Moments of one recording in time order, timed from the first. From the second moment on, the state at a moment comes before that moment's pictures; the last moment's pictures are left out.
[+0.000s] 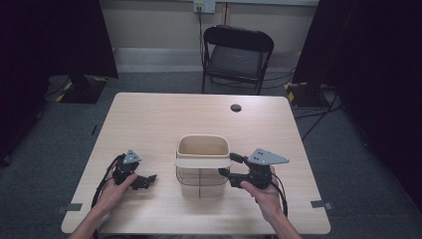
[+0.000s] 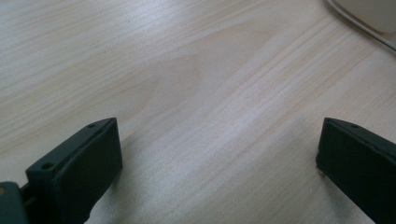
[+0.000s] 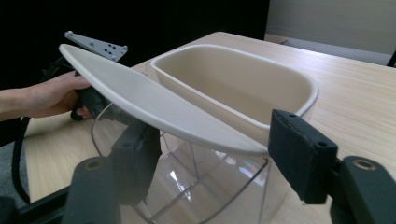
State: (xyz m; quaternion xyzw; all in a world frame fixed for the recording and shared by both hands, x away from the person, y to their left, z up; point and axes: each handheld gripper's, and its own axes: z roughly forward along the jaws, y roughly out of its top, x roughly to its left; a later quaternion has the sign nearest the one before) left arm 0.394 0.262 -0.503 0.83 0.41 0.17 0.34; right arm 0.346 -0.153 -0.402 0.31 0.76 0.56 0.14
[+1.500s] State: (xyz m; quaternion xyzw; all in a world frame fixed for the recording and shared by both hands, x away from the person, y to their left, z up) left arm 0.394 0.262 -0.503 0.83 0.41 0.17 0.34; right arm 0.351 -0.151 -0.389 0.30 0.75 0.57 0.13
